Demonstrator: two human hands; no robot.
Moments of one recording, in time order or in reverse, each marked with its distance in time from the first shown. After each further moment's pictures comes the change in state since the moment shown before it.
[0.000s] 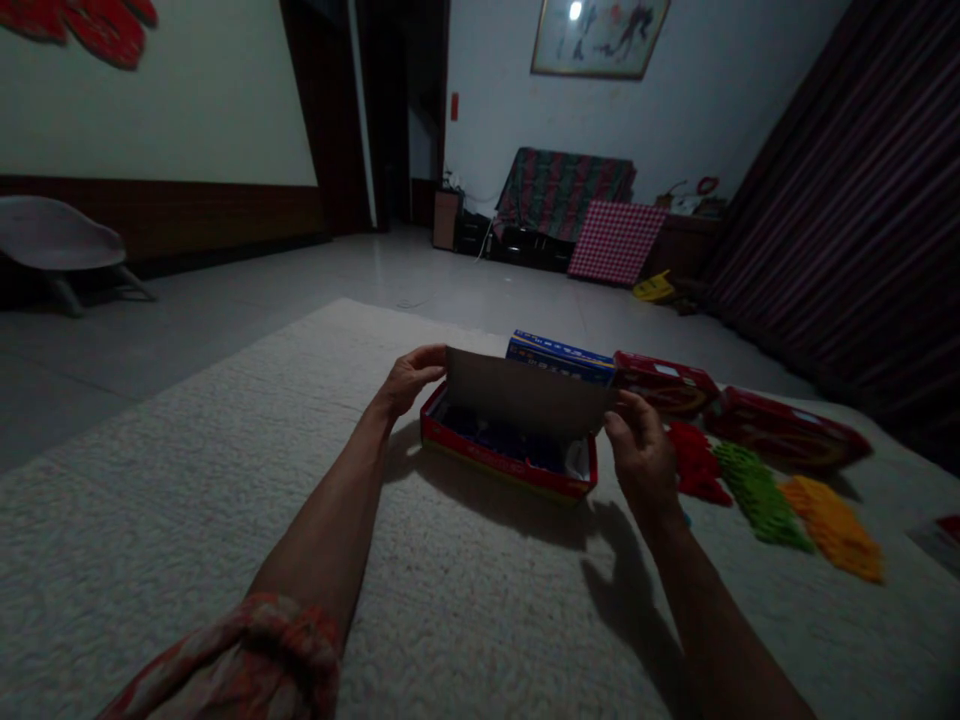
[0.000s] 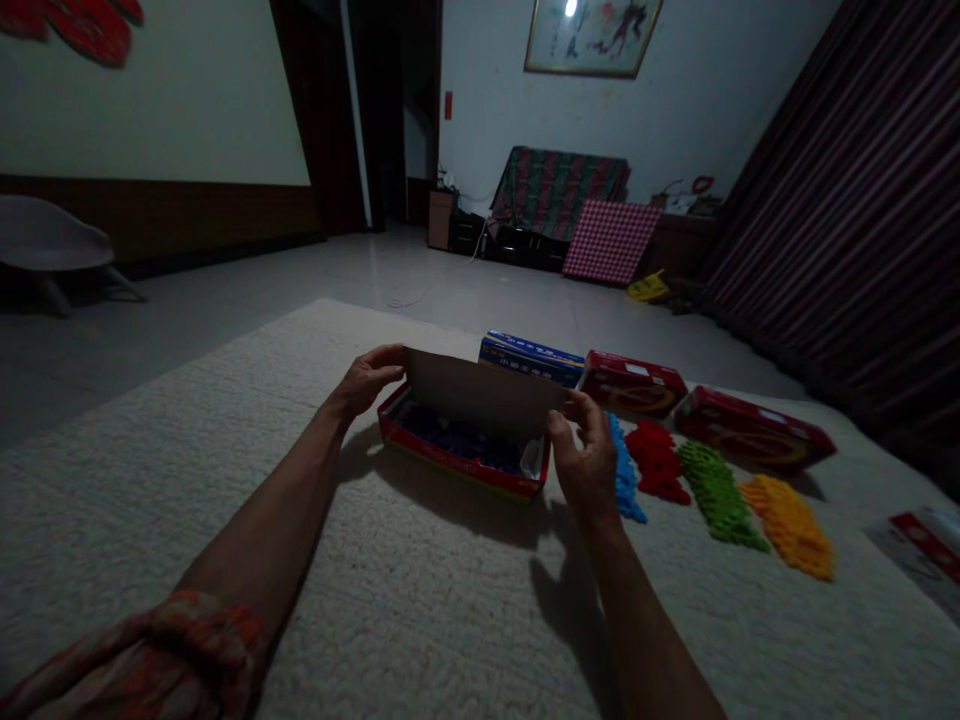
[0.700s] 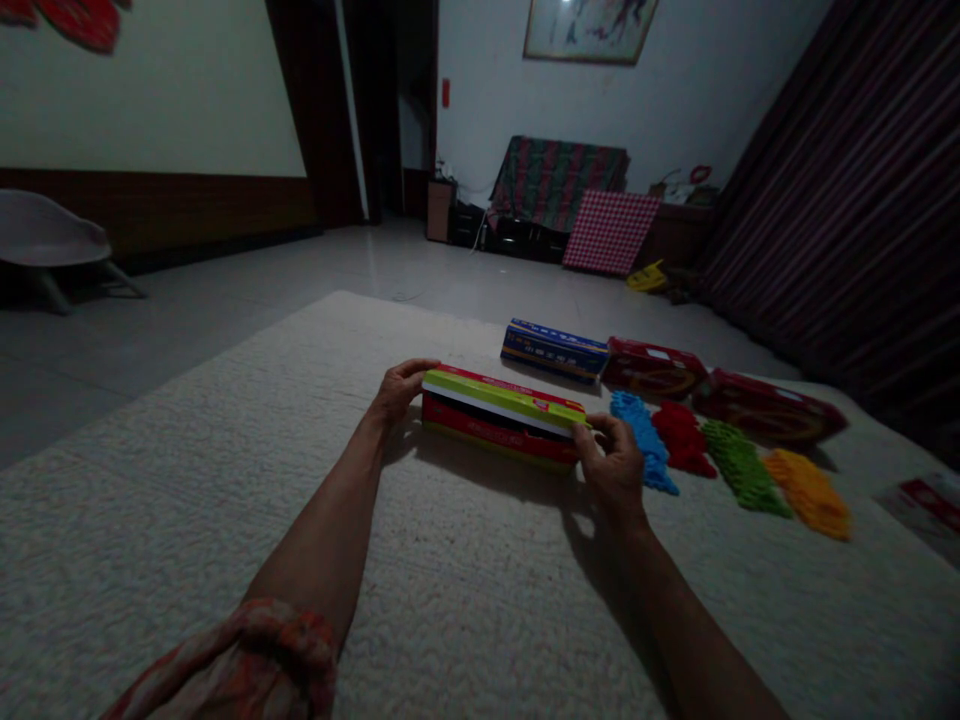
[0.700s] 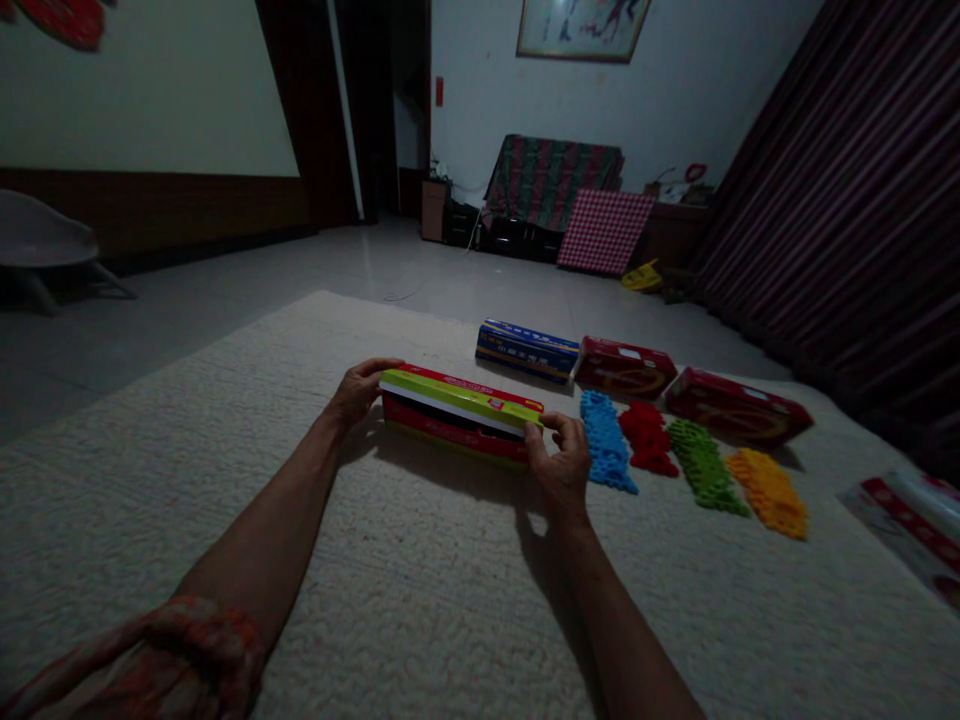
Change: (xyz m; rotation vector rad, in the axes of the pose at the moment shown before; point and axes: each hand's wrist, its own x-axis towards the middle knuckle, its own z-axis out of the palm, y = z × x) left_hand -0.041 -0.012 -0.005 0.016 0.188 -0.133; right_hand -0.044 0.022 0.014 -0.097 0.029 -0.050
